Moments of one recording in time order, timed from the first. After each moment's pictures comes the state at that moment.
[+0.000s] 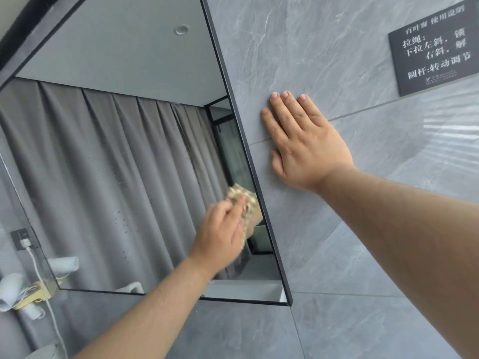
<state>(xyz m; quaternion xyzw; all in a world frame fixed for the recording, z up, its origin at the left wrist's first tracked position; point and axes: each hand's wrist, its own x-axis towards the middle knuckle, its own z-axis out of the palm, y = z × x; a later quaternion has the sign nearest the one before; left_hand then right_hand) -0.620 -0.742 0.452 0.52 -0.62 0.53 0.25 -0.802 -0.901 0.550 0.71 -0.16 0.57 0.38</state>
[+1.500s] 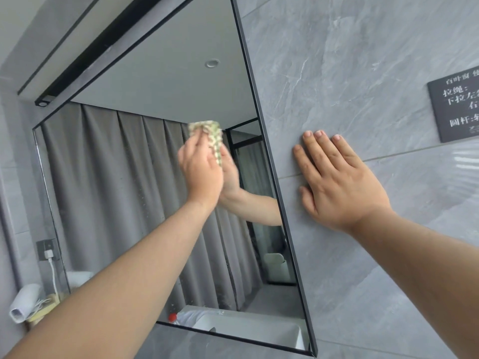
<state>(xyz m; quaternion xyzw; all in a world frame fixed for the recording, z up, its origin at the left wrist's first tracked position) -0.595 -0.754 0.623 0.57 -0.38 0.54 0.49 -0.801 -0.901 0.548 0.71 -0.15 0.58 0.37</state>
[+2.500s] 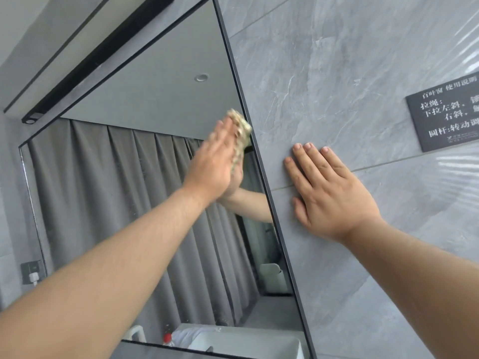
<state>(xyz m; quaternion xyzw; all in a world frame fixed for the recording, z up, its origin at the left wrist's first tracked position) -0.609 -0.757 0.656 0.56 -0.57 0.57 0.18 -0.802 -0.900 0.548 0.71 -0.16 0.58 0.37</state>
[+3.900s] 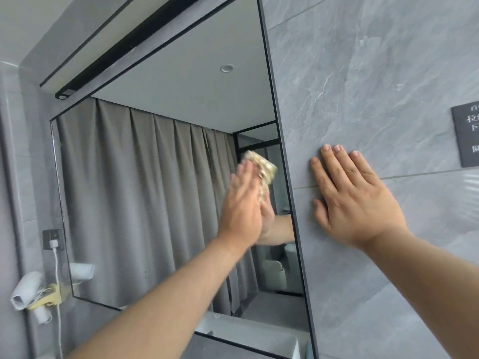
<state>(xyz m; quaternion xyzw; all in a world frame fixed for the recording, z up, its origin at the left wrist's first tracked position) -0.617 -0.765 0.546 0.57 -0.53 0.50 0.38 -0.801 -0.899 0.547 0.71 -0.16 0.58 0.37</state>
